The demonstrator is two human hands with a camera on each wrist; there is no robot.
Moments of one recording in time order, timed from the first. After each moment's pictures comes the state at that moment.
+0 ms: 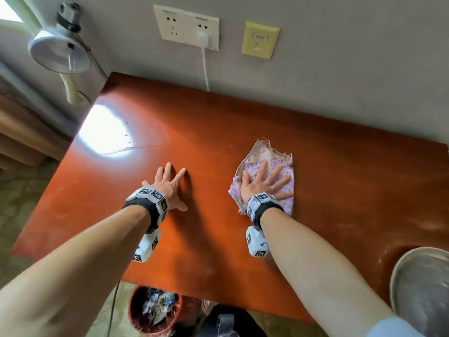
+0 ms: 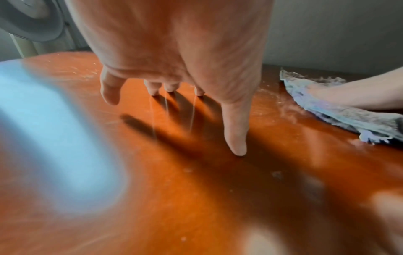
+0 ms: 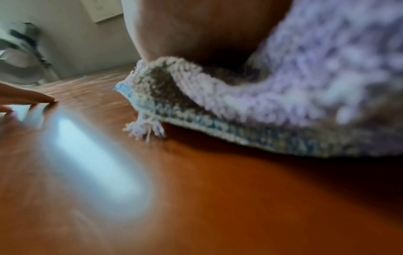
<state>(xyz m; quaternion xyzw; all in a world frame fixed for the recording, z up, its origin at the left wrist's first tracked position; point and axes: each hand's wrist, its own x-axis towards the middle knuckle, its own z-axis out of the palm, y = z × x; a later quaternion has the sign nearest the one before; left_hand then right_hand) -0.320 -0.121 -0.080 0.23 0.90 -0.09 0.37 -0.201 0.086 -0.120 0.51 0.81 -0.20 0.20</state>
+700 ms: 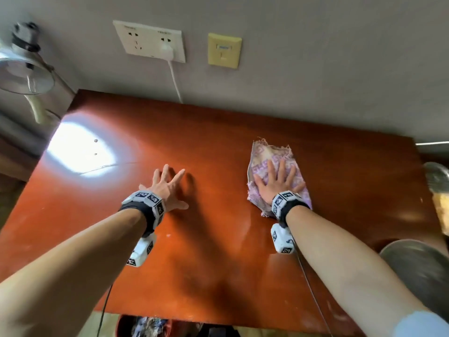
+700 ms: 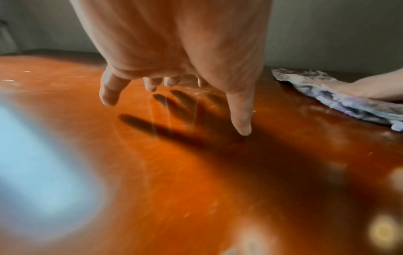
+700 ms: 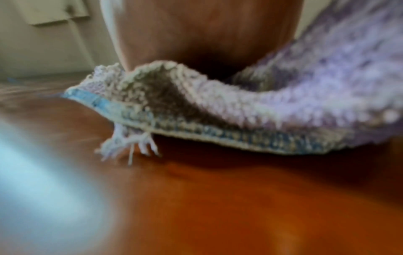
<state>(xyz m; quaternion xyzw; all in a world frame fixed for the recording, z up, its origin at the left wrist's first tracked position) -0.320 -0.057 -0.075 0.27 0.89 -0.06 0.35 -0.152 0.199 -0.114 0.44 0.85 -0.16 0.24</state>
